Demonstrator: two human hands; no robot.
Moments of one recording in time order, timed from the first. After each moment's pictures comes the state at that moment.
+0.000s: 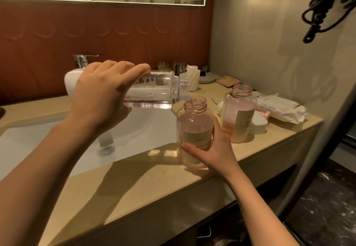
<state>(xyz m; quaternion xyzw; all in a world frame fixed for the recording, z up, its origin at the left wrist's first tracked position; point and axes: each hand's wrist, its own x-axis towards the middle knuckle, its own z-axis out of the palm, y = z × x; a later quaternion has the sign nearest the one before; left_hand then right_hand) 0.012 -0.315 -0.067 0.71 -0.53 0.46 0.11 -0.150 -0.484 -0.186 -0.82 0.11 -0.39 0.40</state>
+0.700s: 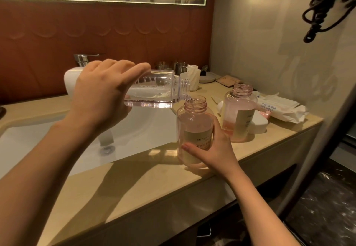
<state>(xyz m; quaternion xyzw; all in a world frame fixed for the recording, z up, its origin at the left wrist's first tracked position) 0.012 -0.314 -0.066 0.71 -0.53 0.46 0.10 -0.151 -0.483 -0.184 -0.82 0.11 -0.39 0.40</state>
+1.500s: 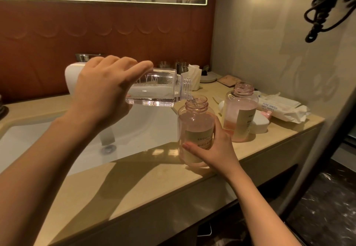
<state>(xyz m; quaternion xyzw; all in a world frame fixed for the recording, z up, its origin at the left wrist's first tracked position) 0.014 -0.315 -0.062 0.70 -0.53 0.47 0.07 -0.151 -0.484 -0.185 -0.82 0.11 -0.39 0.40</state>
